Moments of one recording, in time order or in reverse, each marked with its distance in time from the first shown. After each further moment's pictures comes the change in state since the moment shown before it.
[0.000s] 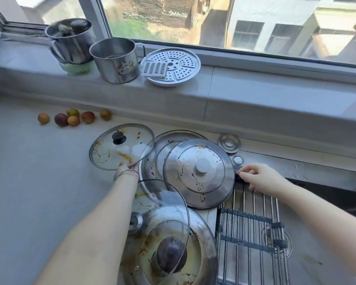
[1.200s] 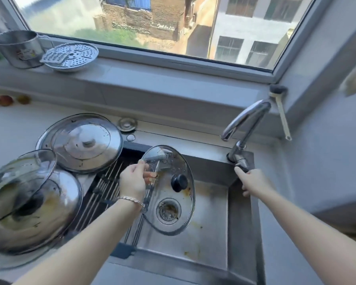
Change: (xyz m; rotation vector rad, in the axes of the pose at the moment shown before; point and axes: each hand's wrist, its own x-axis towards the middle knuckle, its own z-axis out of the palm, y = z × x) left_hand -0.405 -0.280 0.055 0.538 -0.392 0.435; right_hand -0.081 0.353 -0.207 0.027 0.262 0.283
